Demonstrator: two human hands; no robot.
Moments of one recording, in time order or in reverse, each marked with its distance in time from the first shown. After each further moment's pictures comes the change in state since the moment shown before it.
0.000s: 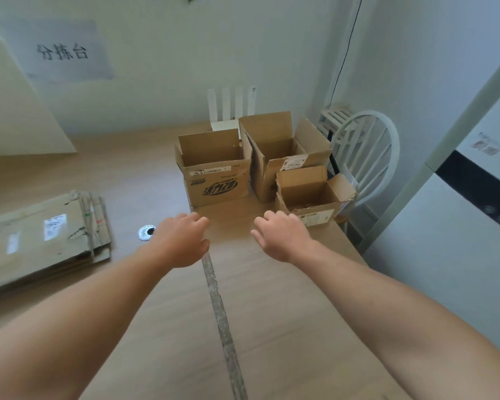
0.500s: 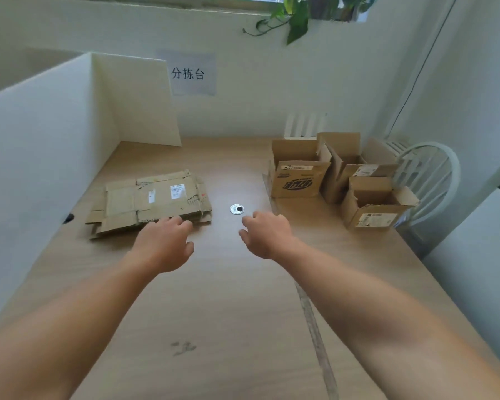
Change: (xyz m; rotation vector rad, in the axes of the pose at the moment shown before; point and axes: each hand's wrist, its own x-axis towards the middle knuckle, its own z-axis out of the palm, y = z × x) left_hand -0.281 -0.138 -0.015 0.042 0.029 -0.336; right_hand -0.050 -0.280 -0.041 -0.009 0.031 -0.142
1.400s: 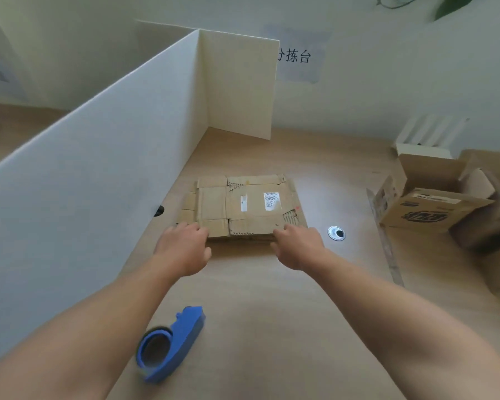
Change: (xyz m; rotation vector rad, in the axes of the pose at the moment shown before) left_hand 0.035 -0.214 0.061 -0.063 -0.168 -0.261; right_hand 0.191 -0.142 0.064 -0.038 -0.173 -0.168
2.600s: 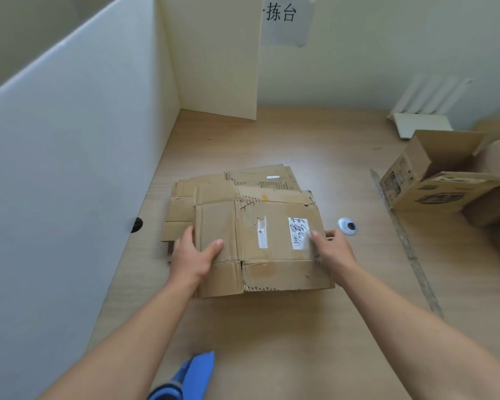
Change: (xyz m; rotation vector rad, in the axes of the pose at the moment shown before) left_hand 0.092 -0.017 0.075 -1.085 -0.001 -0.392; right_hand 0.049 0.044 0.076 1.264 0.162 0.920
